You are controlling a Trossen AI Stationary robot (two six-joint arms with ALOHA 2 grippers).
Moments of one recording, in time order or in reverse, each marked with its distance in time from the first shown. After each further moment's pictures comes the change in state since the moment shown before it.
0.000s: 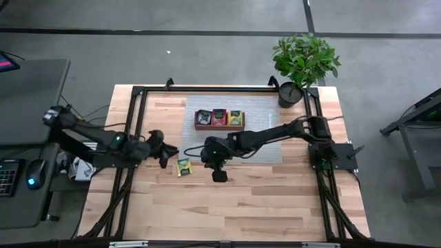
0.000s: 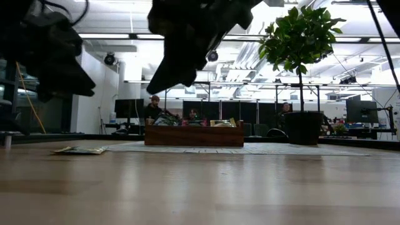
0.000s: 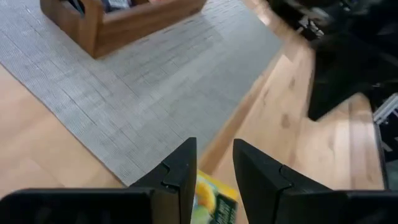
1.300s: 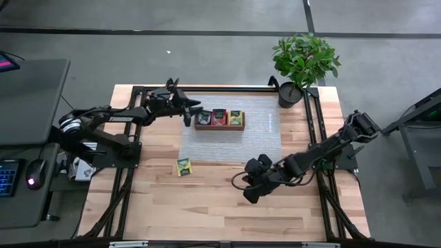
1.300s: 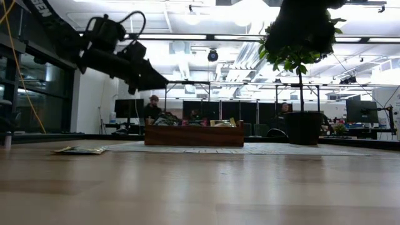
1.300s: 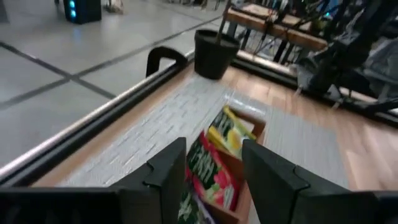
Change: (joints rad) left arm 0.957 0.735 0.232 0.847 0.782 0.774; right arm 0.404 -0.483 -0.447 -0.129 0.544 0.924
